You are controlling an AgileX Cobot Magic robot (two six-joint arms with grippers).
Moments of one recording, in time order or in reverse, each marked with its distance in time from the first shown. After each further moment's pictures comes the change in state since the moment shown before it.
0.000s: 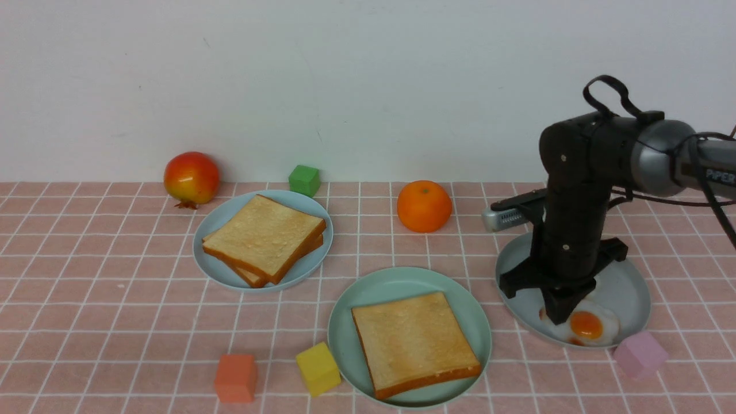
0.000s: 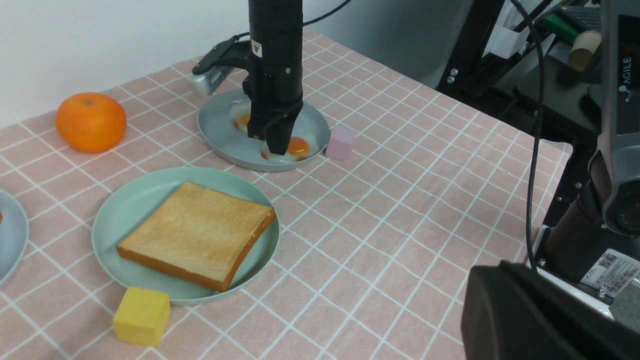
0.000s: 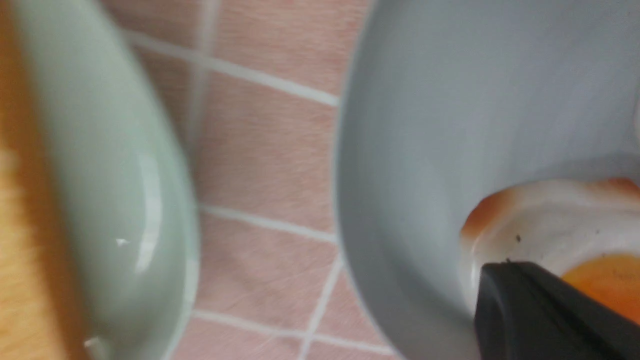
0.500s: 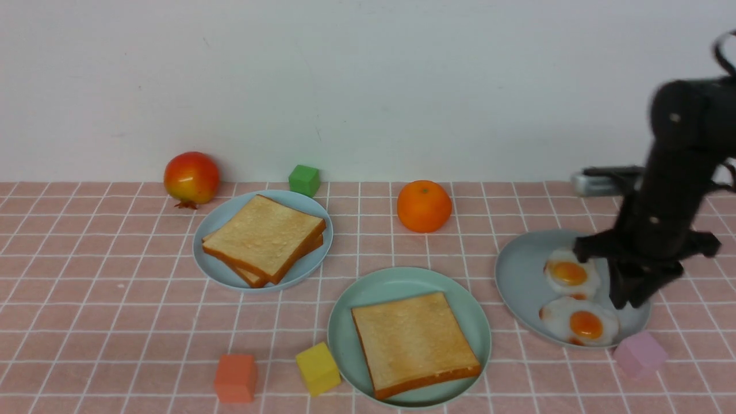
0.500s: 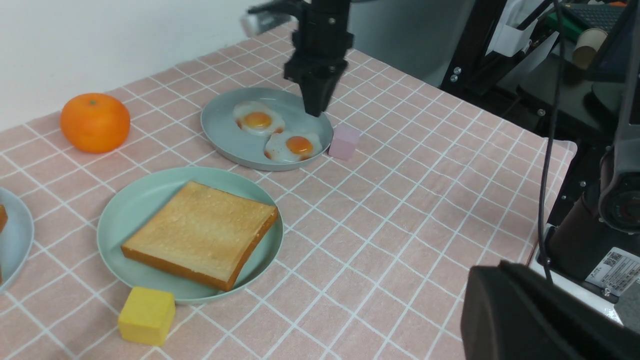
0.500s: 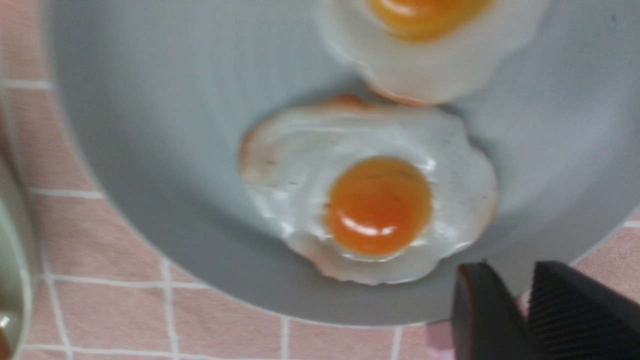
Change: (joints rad) right arm -0.247 -0.102 0.080 0.117 0.007 -0.036; left arm 0.000 0.000 0.000 0.008 0.001 0.000
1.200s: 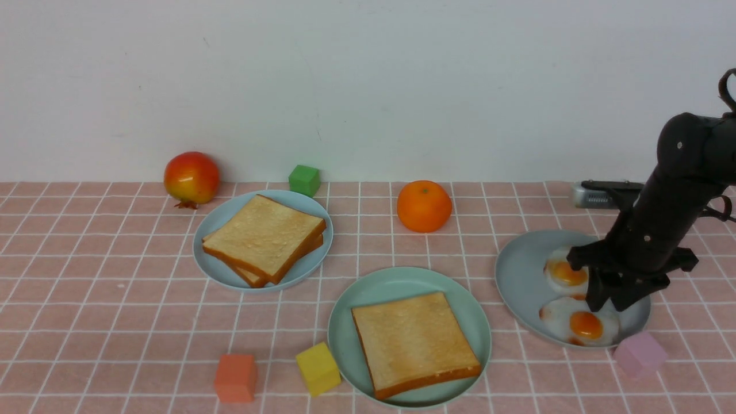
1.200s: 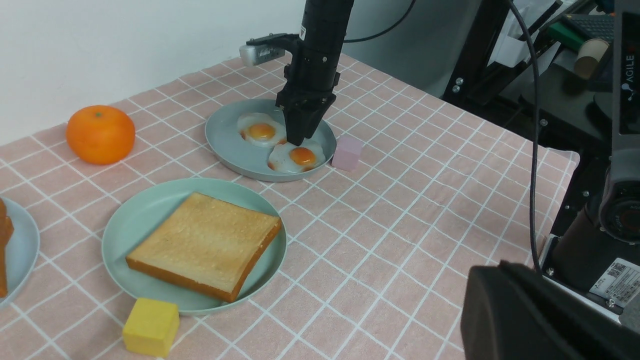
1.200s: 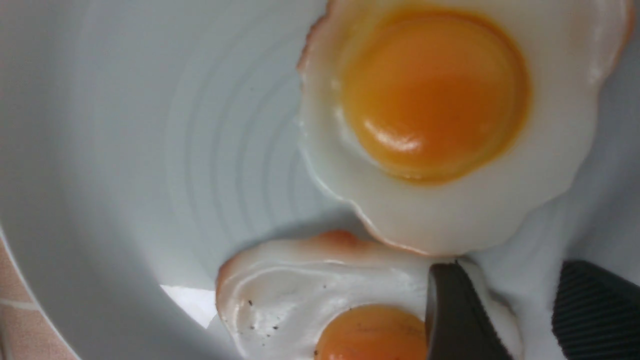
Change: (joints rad) right arm -0.031 0.098 0.004 0.073 -0.164 -0.109; left arm 0.000 0.000 0.000 0.004 -0.021 -0.001
